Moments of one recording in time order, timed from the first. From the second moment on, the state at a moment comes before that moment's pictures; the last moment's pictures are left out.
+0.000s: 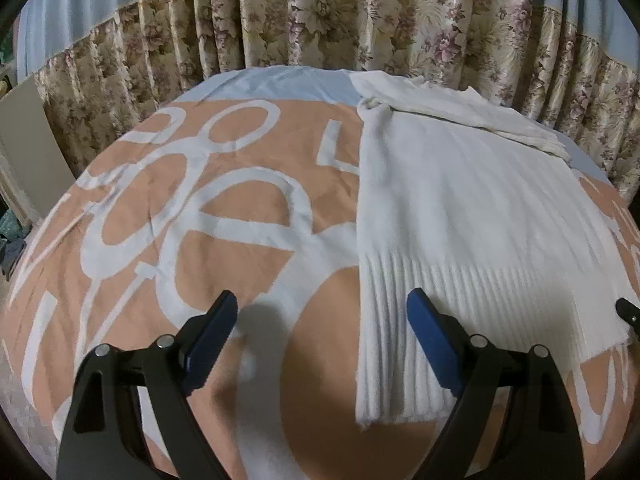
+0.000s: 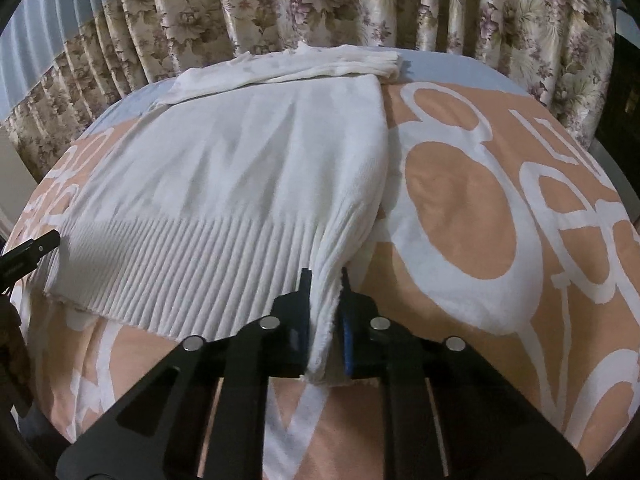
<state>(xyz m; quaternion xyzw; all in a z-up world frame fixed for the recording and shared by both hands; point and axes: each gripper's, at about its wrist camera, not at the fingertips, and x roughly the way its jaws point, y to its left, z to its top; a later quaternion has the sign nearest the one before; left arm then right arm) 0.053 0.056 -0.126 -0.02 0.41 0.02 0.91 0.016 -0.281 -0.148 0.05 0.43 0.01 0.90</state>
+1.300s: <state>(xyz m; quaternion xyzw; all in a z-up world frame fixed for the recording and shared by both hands) 0.034 0.017 -0.107 0.00 0.41 -0.06 0.91 0.008 -0.289 -0.137 0.09 0.41 0.03 0.91</state>
